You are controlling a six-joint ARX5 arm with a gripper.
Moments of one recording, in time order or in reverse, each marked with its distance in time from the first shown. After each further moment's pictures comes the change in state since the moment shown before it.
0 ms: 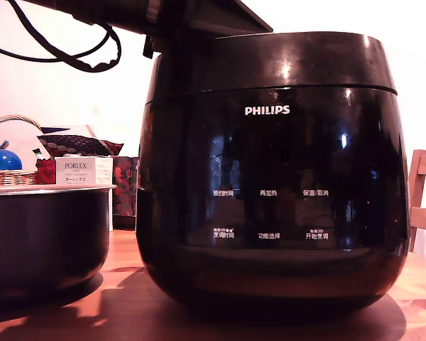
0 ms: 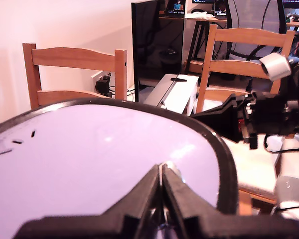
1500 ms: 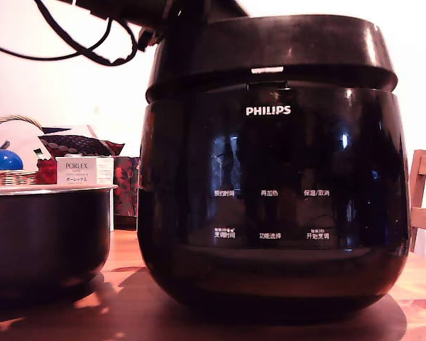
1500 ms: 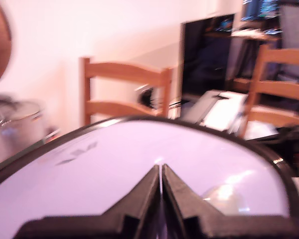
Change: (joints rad) arm -0.013 0.027 0.025 0.072 -0.236 -0.058
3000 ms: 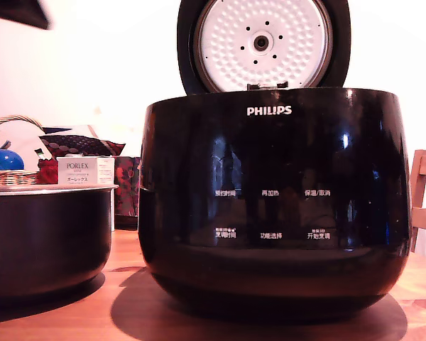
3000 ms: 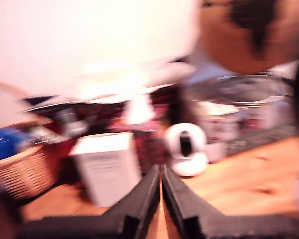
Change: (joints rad) arm 0.419 -0.424 0.000 -0.455 -0.435 0.077
